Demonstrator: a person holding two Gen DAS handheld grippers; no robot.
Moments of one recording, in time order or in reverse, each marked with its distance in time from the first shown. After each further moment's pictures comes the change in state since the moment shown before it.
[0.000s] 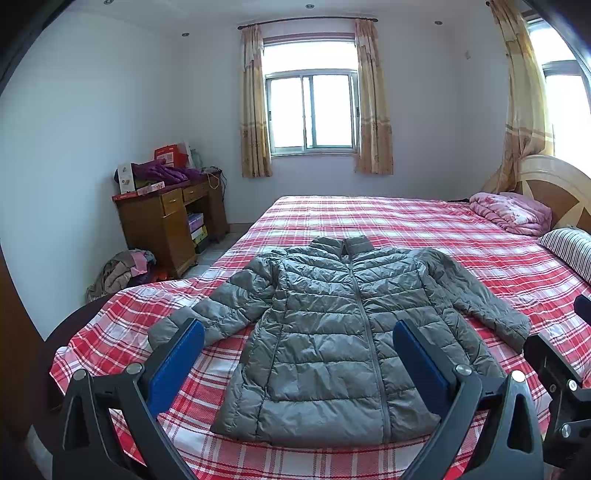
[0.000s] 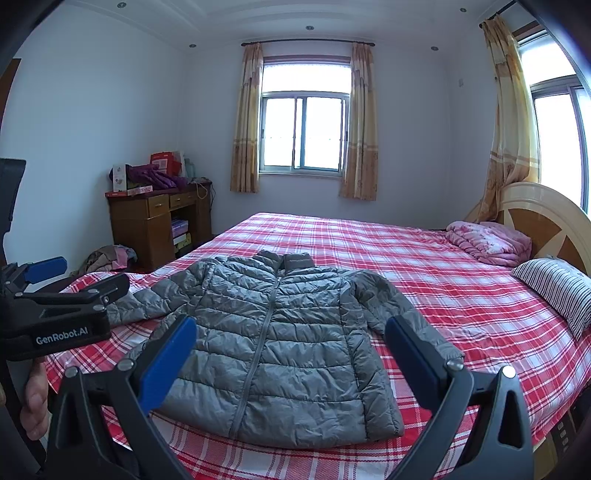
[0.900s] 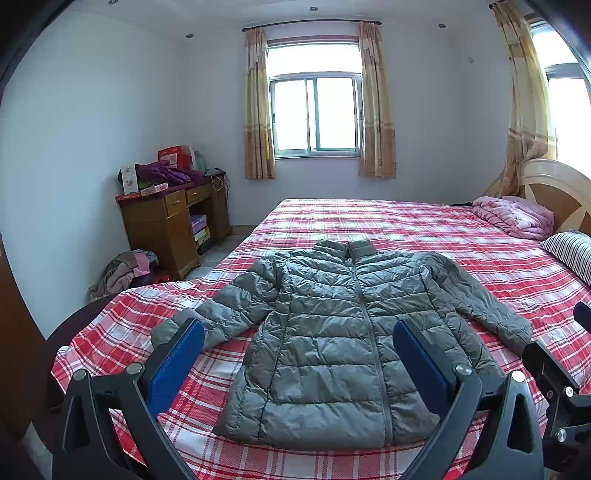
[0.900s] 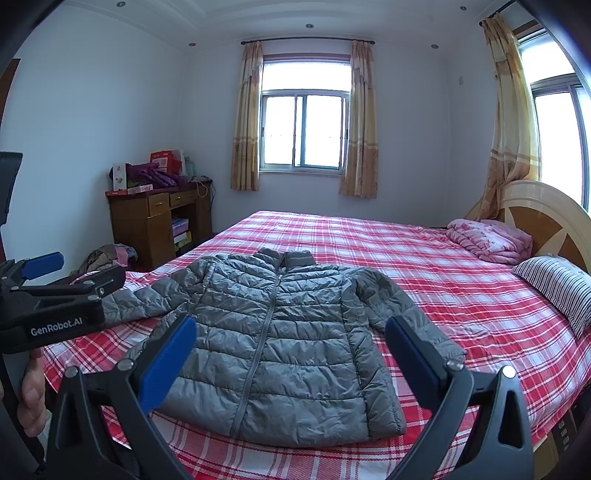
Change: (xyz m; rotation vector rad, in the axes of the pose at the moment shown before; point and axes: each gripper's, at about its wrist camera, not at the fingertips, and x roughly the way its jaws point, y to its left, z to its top) left arm 0.000 0.001 0.002 -0.006 -0.012 0.012; right arm 0.003 0.002 -0.007 0.000 0.004 0.001
